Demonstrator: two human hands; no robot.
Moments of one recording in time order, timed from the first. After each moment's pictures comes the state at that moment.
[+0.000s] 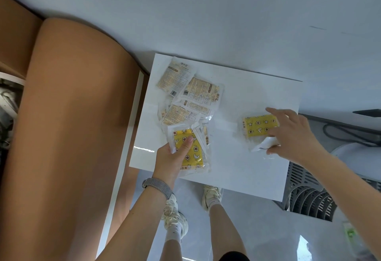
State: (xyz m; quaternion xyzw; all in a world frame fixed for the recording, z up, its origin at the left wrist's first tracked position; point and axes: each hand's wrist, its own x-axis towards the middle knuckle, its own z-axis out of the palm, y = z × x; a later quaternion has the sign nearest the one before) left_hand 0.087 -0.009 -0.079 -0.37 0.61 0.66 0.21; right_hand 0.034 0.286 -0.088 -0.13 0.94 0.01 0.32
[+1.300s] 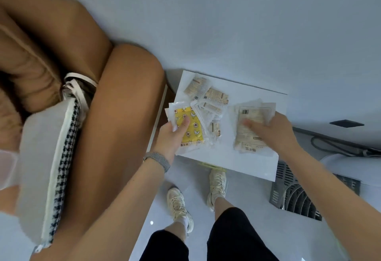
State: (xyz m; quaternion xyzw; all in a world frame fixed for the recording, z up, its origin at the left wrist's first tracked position) left_hand 0.102 -0.077 0.058 -0.29 0.62 0.70 0.21; right_hand 0.074 0.172 0.080 0.18 0.86 -0.44 0.20
